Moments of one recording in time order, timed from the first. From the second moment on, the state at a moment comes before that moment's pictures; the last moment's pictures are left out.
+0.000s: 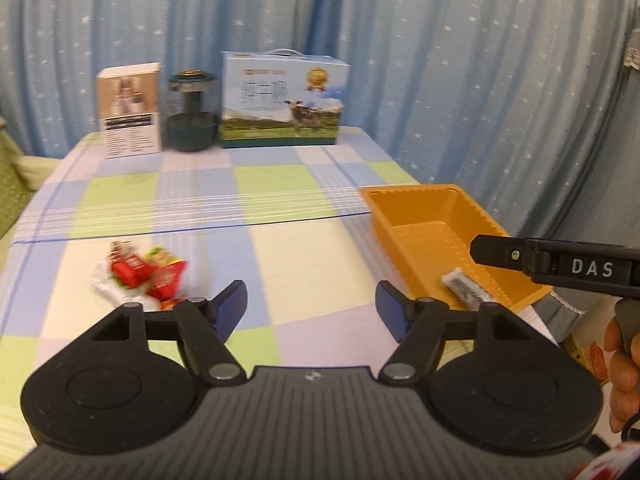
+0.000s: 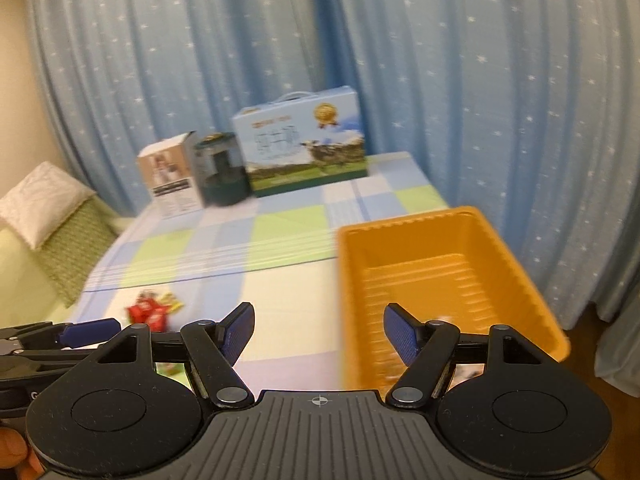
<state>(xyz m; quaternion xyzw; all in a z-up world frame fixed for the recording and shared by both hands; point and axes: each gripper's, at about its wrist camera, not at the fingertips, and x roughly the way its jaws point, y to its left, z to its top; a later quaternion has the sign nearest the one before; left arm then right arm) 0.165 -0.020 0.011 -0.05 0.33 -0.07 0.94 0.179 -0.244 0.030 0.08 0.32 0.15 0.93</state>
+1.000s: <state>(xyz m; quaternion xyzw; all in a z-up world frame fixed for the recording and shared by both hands) 0.140 0.112 -0.042 -0.04 0.37 0.03 0.93 0.179 -0.104 -0.046 0.01 0.34 0.26 0.90</state>
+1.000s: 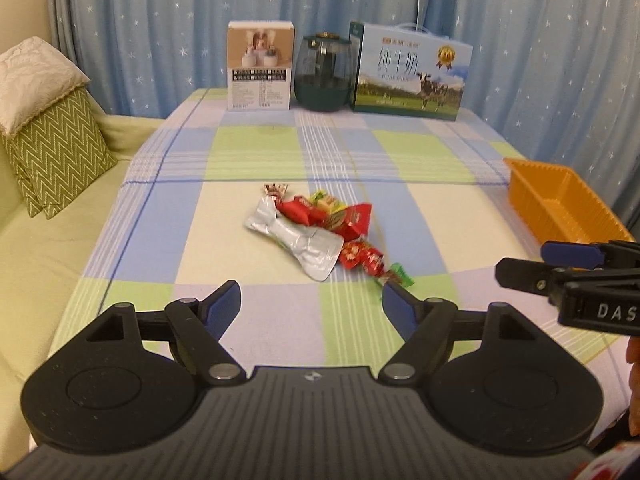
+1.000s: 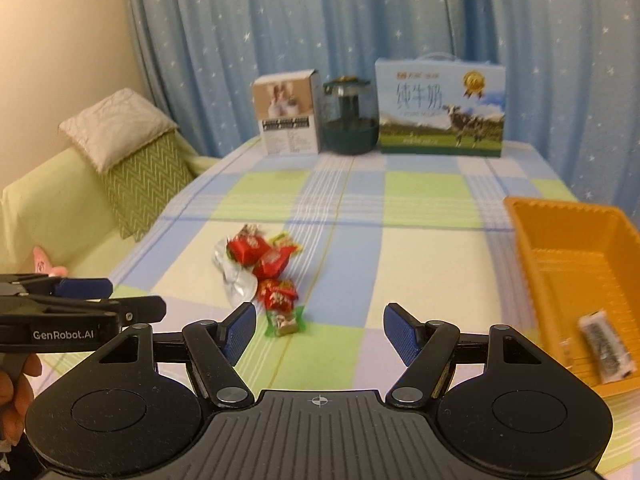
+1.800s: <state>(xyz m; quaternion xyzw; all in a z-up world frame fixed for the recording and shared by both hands) 0.193 0.148 -0.105 -0.08 0.41 0.06 0.91 0.228 -0.033 -0.131 -0.05 0.35 0.31 0.89</state>
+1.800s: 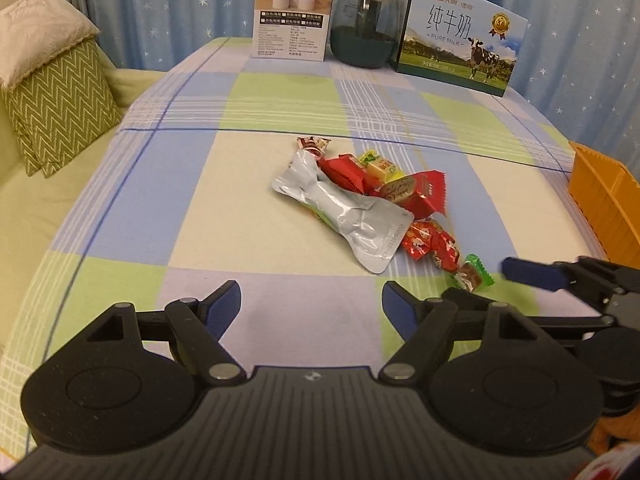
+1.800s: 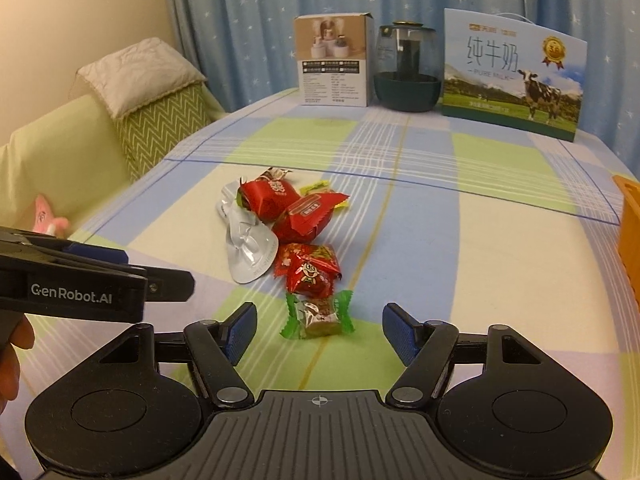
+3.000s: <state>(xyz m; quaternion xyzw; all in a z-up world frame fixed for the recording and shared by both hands) 0.213 0.105 -0.107 -0.06 0.39 -0.03 0.92 0.239 -0.093 -0.125 -0.01 0.36 0.21 0.91</state>
